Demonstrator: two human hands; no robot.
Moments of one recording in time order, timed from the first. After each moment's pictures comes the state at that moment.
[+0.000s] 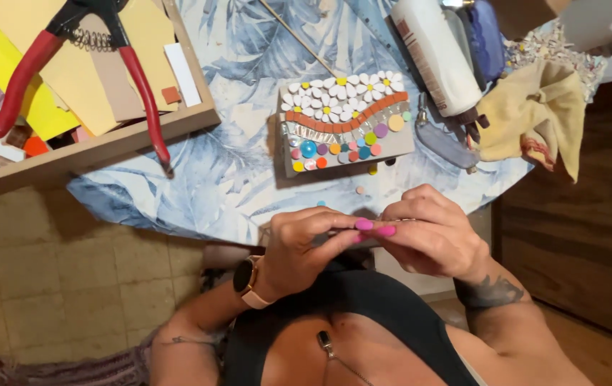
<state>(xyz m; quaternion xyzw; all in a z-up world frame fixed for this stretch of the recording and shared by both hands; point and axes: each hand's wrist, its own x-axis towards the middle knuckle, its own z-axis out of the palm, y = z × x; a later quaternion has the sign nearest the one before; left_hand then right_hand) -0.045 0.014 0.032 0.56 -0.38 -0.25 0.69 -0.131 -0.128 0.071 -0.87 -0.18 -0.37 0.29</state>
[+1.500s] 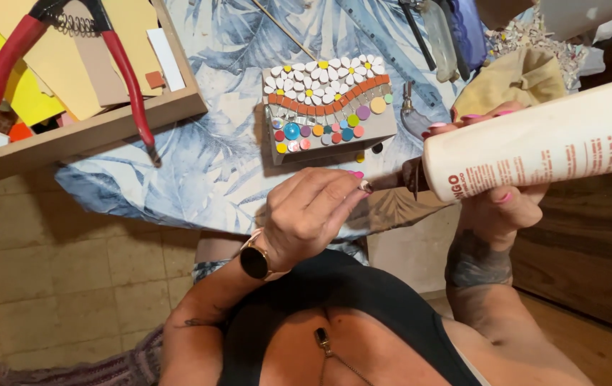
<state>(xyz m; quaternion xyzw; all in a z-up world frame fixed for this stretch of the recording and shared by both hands) -0.048 -0.007 0.043 0.60 -0.53 0.12 0.58 -0.190 -0.177 0.050 -0.60 0.06 -0.36 0.71</state>
